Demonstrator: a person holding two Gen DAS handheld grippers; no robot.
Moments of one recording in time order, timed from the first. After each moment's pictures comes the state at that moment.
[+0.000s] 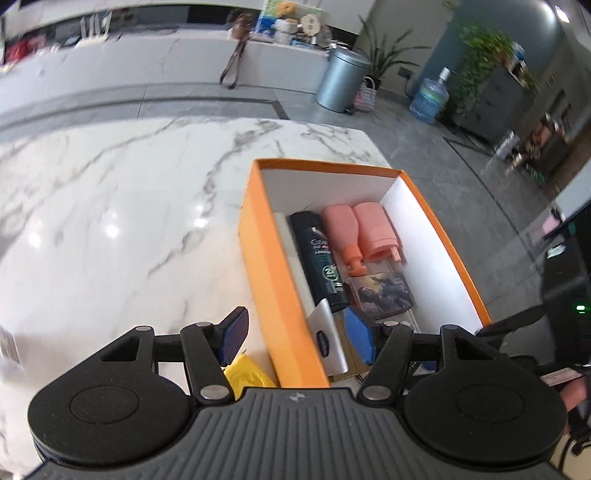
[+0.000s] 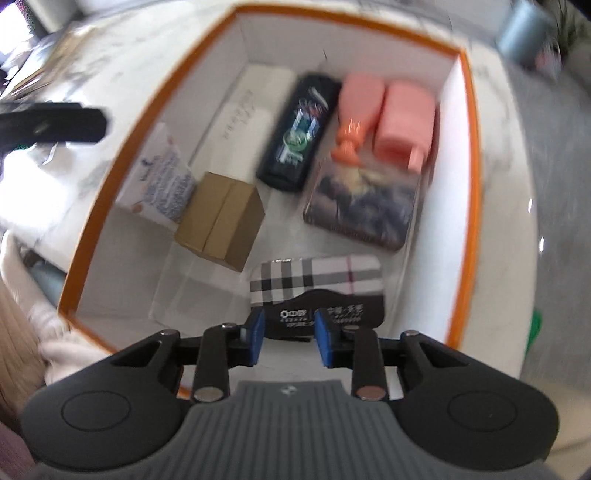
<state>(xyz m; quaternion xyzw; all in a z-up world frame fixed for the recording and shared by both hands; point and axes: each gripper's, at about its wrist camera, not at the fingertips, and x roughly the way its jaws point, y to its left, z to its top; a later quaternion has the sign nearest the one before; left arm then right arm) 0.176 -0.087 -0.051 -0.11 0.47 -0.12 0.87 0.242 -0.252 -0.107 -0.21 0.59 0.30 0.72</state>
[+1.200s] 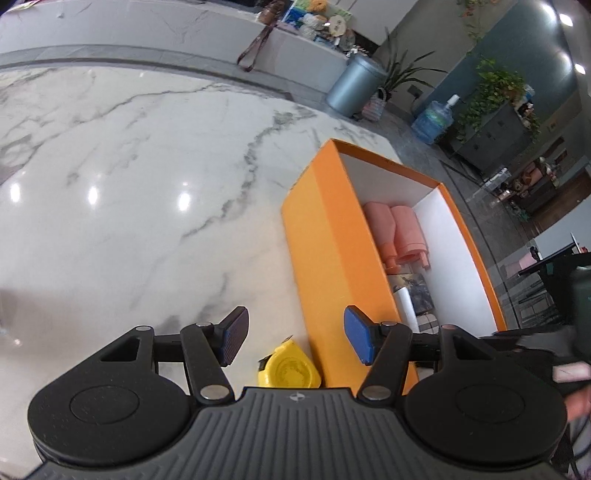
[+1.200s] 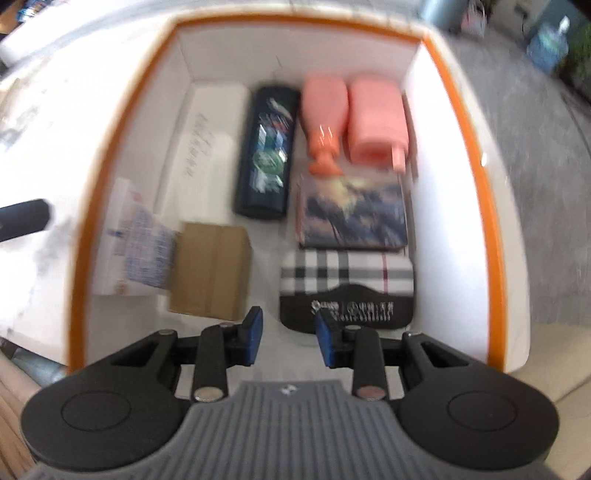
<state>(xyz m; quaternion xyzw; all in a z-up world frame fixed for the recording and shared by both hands) 0.170 -0.015 -0.096 -0.19 0.48 -0.13 0.85 0.203 -0.220 -0.104 -0.17 0.57 0.20 0.78</state>
